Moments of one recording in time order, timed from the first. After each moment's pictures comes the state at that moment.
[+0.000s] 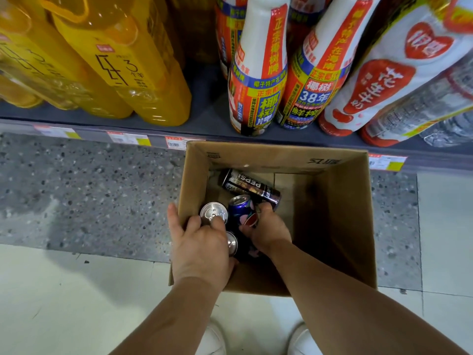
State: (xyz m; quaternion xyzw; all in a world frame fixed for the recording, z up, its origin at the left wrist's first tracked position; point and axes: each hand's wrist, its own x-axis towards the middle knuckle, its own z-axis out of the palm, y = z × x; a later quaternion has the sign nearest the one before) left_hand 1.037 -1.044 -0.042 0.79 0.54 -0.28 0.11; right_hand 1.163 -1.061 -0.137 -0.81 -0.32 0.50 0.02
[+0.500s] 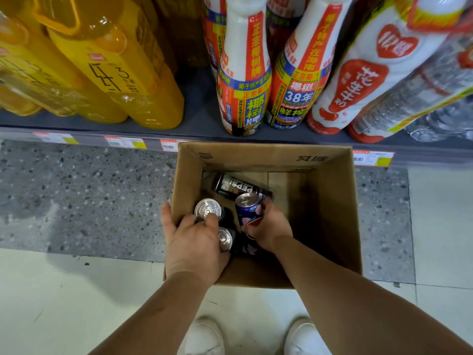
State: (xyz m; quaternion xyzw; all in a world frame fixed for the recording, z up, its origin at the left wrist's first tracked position) left_hand 1.030 -1.047 -0.053 0.80 0.55 -0.21 0.11; right_hand 1.181 -1.070 -0.129 -0.80 -0.28 0.52 0.11
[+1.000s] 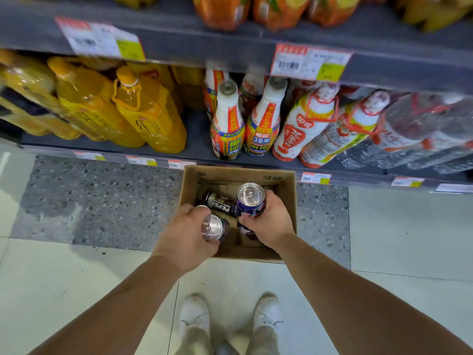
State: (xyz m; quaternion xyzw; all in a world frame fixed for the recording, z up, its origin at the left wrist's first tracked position) left_hand 1.030 -1.044 0.089 0.73 0.58 -0.07 0.35; right_hand 1.217 -1.086 0.056 -0.80 -0.35 0.44 0.21
